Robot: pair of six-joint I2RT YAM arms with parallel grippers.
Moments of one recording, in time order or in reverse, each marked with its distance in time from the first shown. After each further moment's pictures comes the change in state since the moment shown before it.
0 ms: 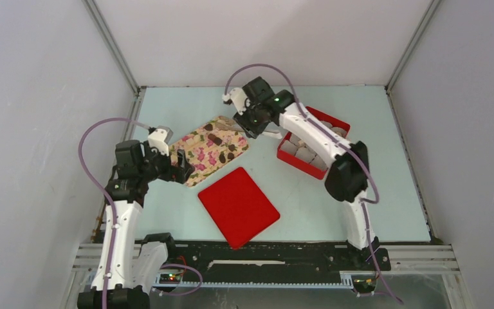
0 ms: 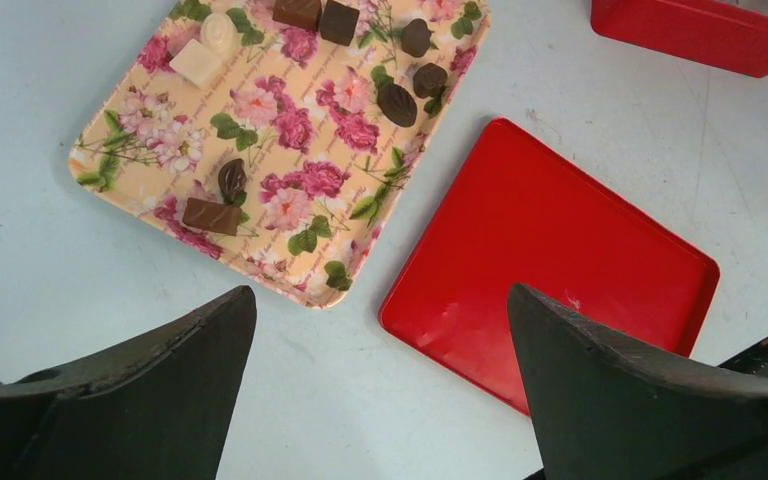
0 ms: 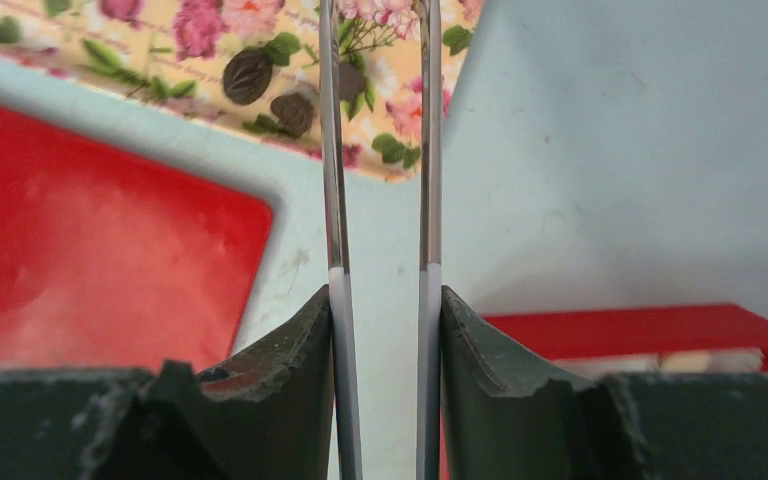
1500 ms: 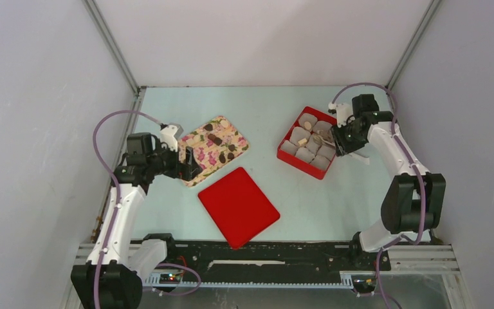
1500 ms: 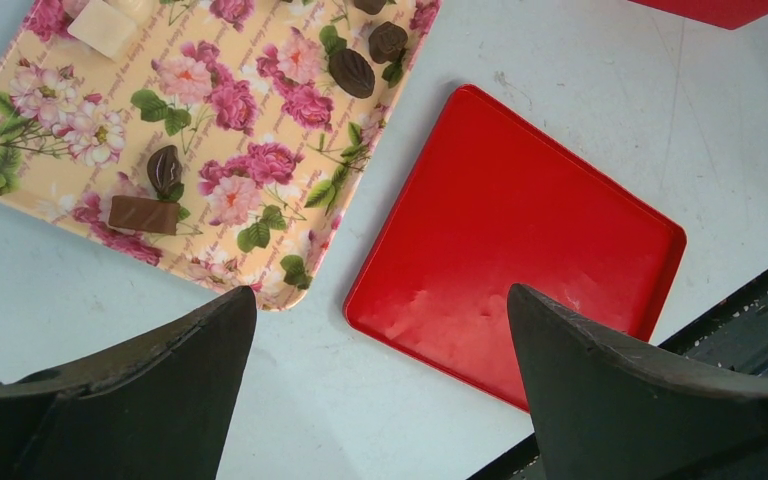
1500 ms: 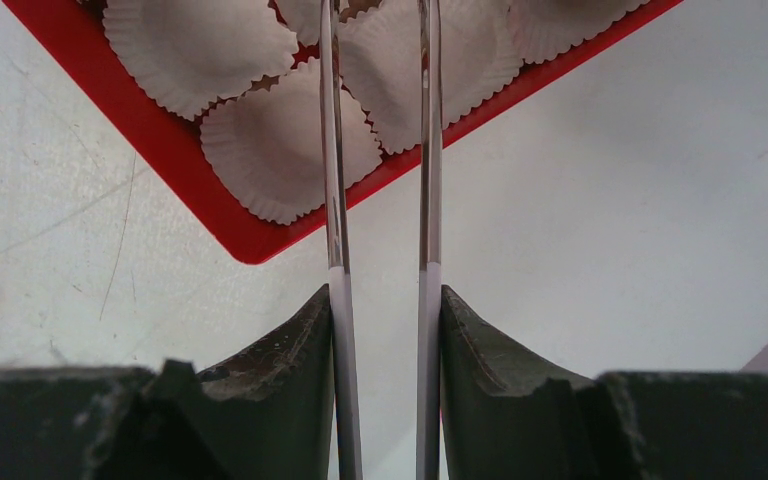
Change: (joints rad) left arm -0.080 0.166 0.038 -0.011 0.016 -0.016; right arm -0.664 -0.629 -0.851 0.037 -0.070 -0.076
